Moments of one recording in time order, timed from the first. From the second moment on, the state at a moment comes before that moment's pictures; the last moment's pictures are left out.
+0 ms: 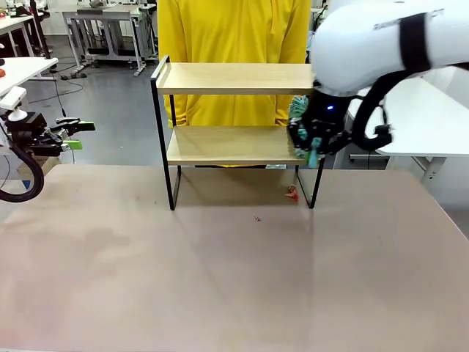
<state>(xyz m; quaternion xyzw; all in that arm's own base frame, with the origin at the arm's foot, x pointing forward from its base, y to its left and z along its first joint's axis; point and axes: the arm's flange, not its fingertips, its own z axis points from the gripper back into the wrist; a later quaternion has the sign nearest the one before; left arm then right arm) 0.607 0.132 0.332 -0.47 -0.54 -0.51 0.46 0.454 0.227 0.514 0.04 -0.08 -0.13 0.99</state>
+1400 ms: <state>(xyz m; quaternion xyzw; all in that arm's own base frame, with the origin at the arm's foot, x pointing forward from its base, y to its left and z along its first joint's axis) 0.607 0.132 0.332 -0.47 -0.54 -0.51 0.46 0.354 0.234 0.551 0.09 -0.09 0.19 0.97</state>
